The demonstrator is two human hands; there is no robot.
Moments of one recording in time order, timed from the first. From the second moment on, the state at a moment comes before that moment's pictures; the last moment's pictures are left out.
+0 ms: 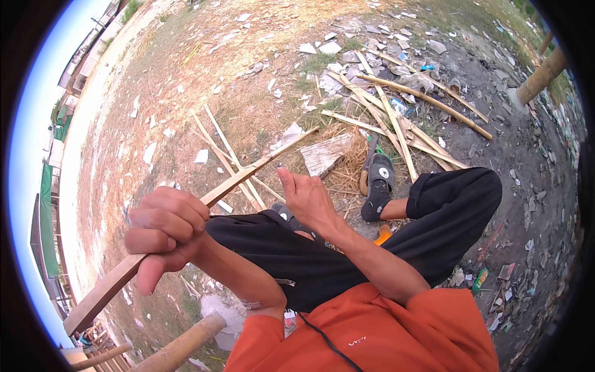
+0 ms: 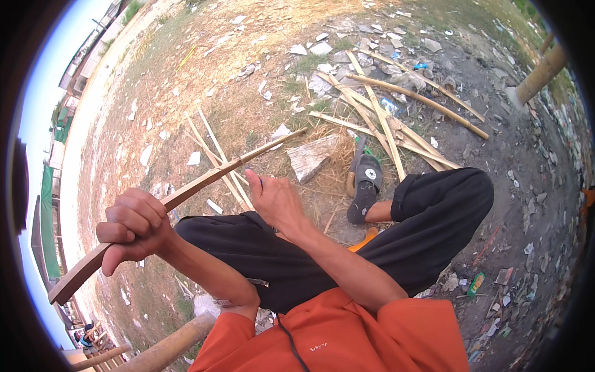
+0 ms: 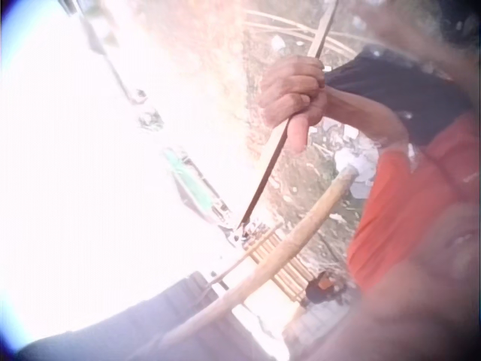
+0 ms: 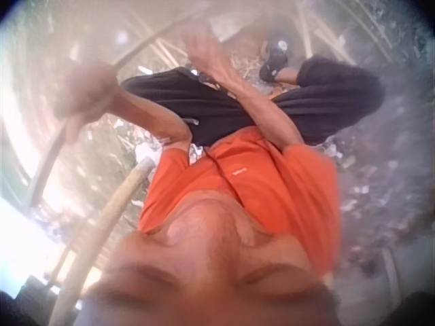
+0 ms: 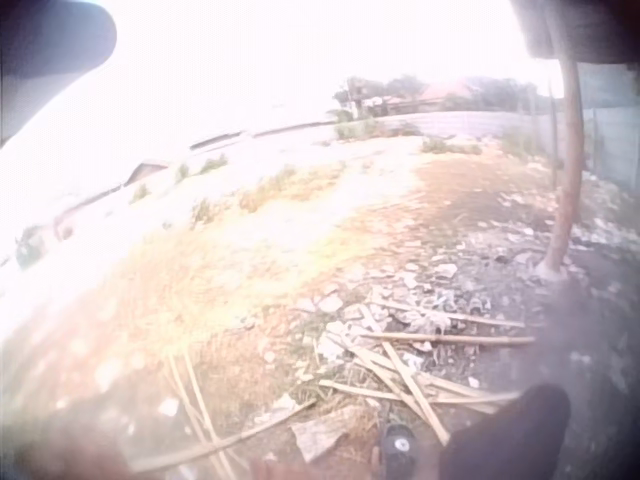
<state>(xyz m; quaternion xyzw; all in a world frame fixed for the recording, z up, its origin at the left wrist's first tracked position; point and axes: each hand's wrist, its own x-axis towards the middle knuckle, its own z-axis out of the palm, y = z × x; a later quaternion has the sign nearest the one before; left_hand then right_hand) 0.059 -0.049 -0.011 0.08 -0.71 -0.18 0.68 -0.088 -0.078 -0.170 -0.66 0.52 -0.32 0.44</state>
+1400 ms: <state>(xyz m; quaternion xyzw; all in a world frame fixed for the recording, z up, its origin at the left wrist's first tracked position) 0.060 -0.049 -0.012 0.07 -0.70 -0.23 0.67 -0.095 -0.099 -0.202 -0.66 0.53 -0.30 0.44</state>
